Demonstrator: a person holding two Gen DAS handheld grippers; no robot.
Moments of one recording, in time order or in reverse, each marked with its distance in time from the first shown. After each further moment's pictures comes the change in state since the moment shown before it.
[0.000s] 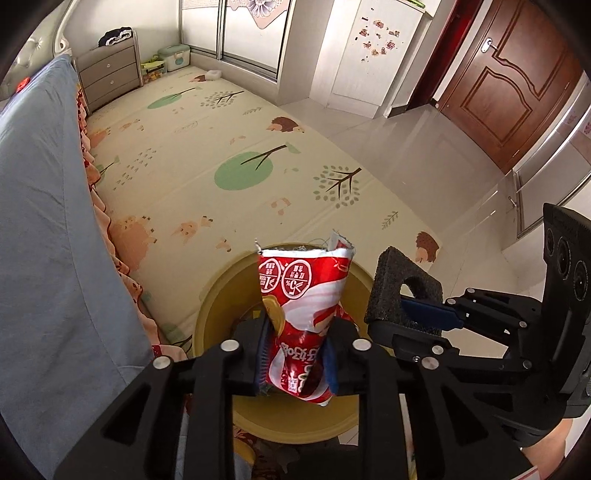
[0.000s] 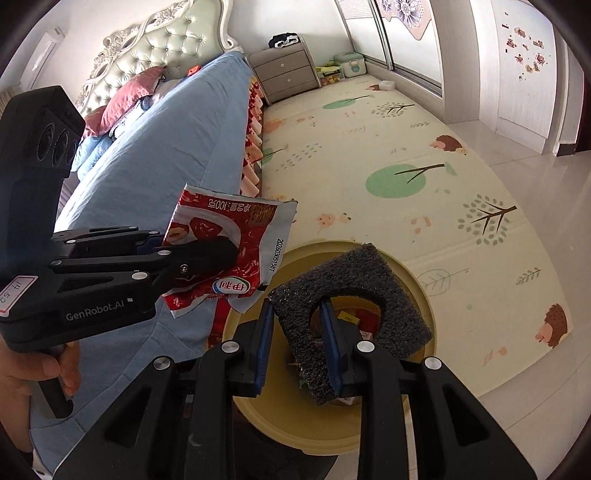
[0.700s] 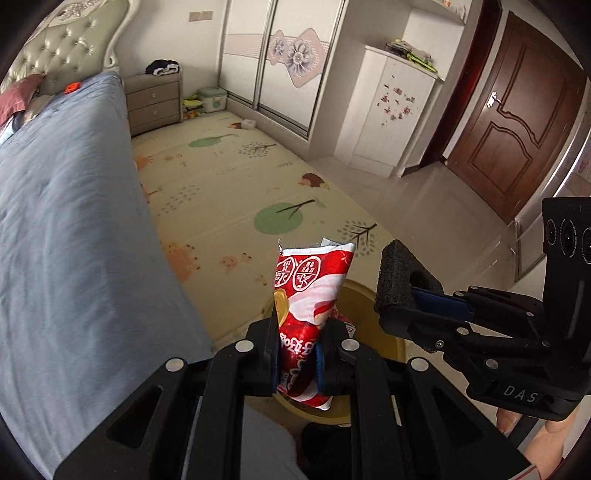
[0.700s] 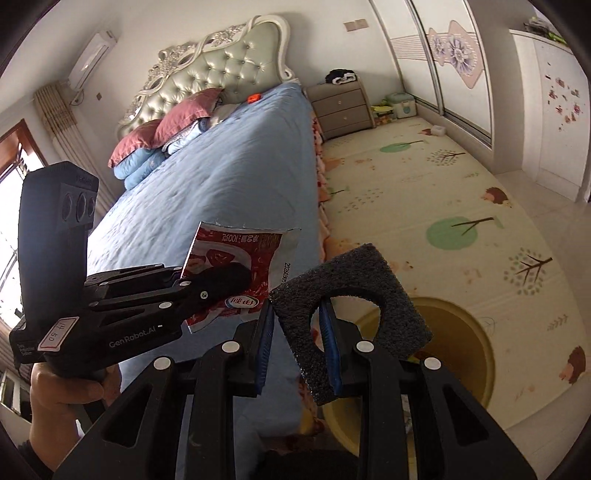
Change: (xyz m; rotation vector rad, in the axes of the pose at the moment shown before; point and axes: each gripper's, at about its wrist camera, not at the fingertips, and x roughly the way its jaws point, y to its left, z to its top) left arm -0.116 0.051 -0.043 -0.072 -0.208 0.014; right arm -0.042 0.110 0.033 -0.081 -0.133 0.119
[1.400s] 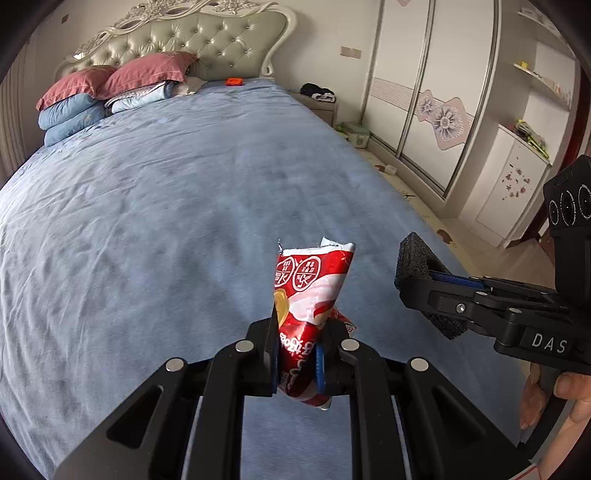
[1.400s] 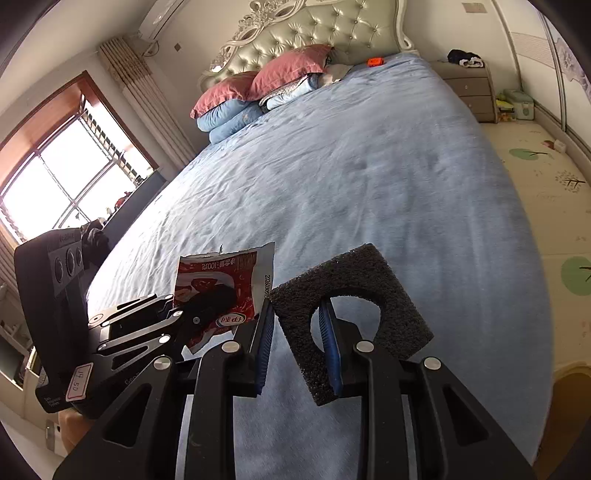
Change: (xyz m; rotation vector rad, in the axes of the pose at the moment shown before) left arm -0.189 0.250 -0.082 -0.274 -0.174 0.357; right arm 0.137 0.278 0.049 -0.179 0.123 0.296
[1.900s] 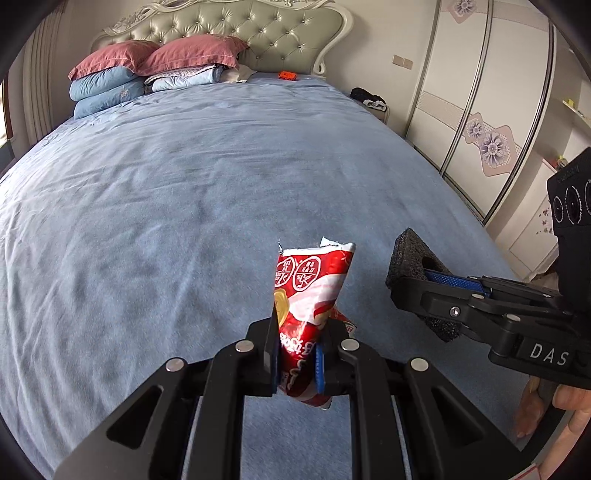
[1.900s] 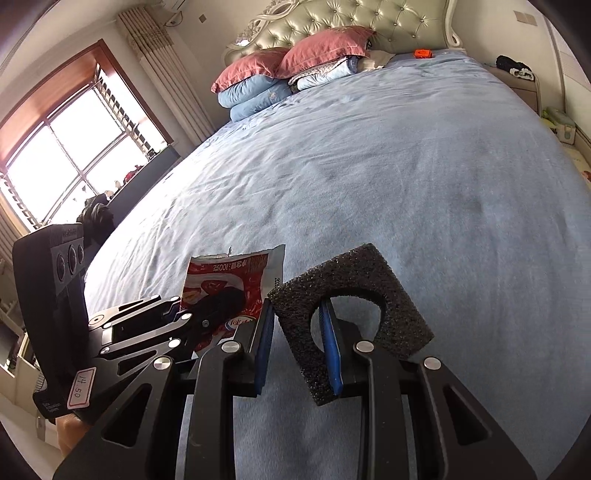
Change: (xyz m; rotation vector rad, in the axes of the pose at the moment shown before) left arm 0.039 0.135 0.034 -0.125 0.005 0.092; right arm 0.134 0.059 0.070 -0.091 0.087 0.060
